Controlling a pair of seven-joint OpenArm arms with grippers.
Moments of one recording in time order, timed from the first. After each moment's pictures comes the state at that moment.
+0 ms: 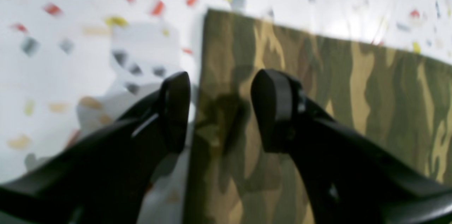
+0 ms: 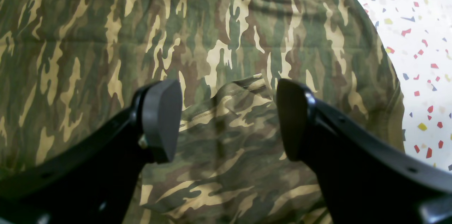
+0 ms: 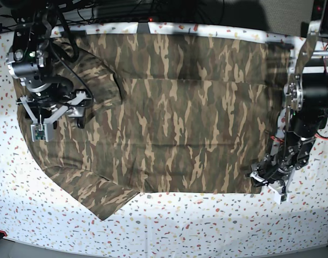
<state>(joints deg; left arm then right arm) -46.9 -13.1 2.6 8.6 -15.4 -18.8 3.9 -14.7 16.0 12.1 122.2 15.8 7.3 -52.9</state>
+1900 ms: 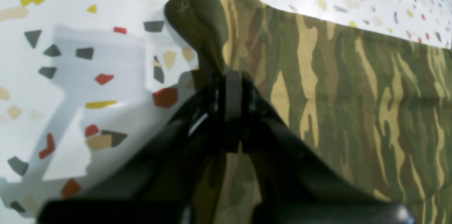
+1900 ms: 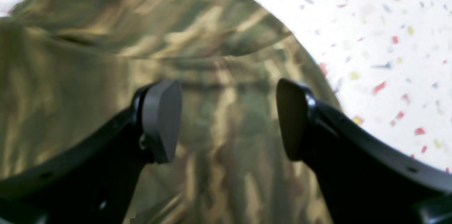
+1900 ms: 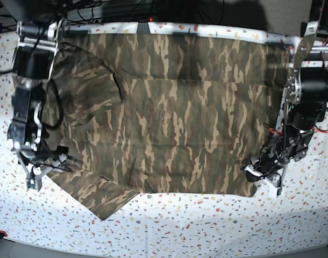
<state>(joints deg) -44.3 -12.7 2.5 8.7 -19.1 -29.3 3.6 20.9 19.8 12.1 68.1 5.6 12.5 -41.2</state>
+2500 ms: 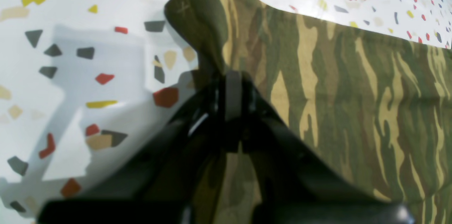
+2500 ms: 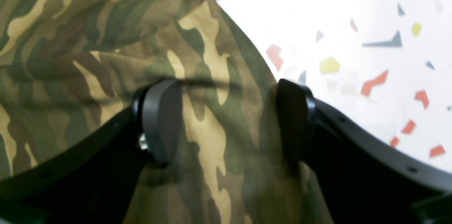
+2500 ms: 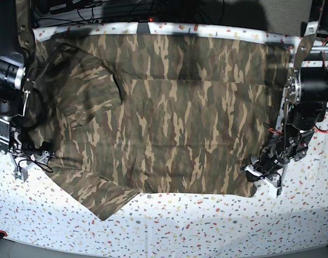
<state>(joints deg) -44.3 -12.6 2.5 8.7 -19.1 -29.1 3.6 37.7 27.6 12.4 23.0 2.1 17.7 -25.5</state>
